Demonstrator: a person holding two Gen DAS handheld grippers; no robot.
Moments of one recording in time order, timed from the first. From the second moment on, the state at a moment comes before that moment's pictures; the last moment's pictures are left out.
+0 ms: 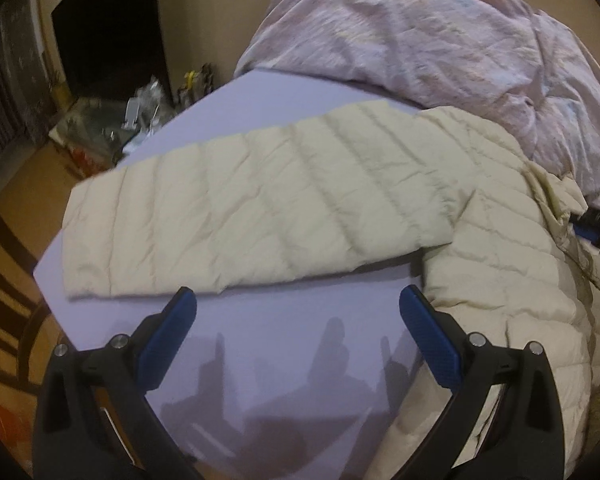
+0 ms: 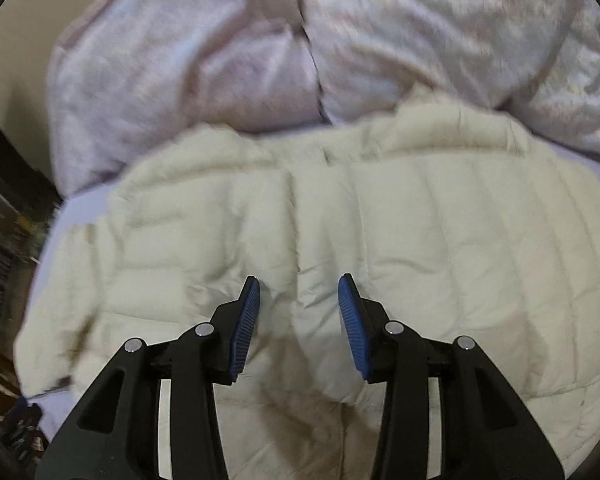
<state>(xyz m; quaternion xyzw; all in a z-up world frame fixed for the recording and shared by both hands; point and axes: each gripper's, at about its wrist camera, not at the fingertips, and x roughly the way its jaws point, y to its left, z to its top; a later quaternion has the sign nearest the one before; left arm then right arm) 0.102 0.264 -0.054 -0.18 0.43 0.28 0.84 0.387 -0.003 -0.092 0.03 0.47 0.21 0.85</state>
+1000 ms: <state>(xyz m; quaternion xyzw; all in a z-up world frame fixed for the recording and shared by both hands) 0.003 0.385 -0.080 -0.46 0.34 0.40 0.72 0.385 0.003 -0.102 -0.01 0.46 0.23 0.86</state>
